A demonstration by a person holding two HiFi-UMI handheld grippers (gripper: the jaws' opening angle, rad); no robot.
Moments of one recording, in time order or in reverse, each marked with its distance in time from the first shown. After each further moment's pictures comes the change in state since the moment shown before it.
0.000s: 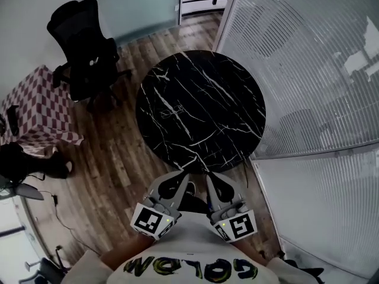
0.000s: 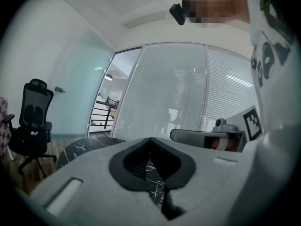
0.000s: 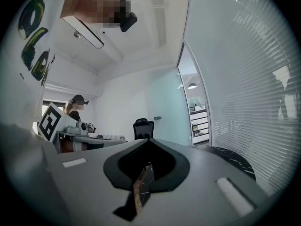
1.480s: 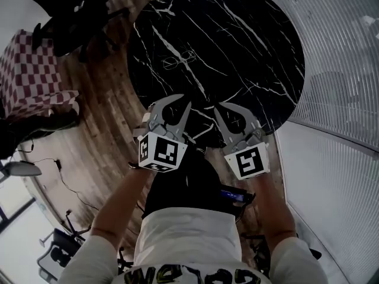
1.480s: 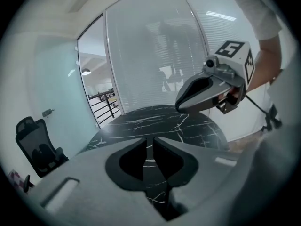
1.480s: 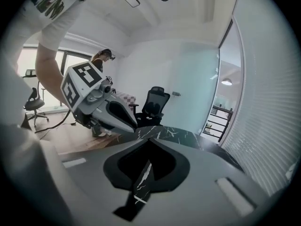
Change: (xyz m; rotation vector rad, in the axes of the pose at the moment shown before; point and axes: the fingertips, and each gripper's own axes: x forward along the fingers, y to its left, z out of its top) left arm 0.136 0.187 -0.180 0.516 0.399 0.066; right arm 0.156 -0.098 -0.204 -0.455 0.348 0.211
